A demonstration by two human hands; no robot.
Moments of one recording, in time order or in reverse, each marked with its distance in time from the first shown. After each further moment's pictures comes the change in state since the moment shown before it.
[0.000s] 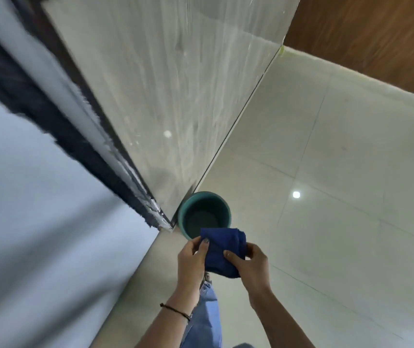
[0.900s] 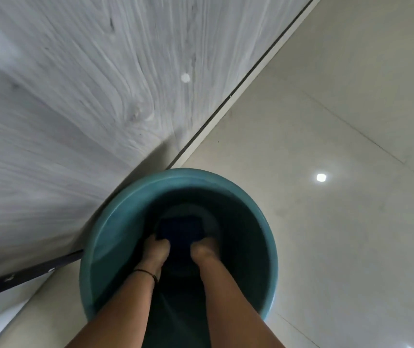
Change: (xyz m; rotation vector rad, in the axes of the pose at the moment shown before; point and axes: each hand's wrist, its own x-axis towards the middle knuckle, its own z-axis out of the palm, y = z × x) left_hand 0.556 -0.339 0.088 0.104 0.210 -0.523; right_hand 0.565 0.295 0.226 -0.431 -0.353 0.470
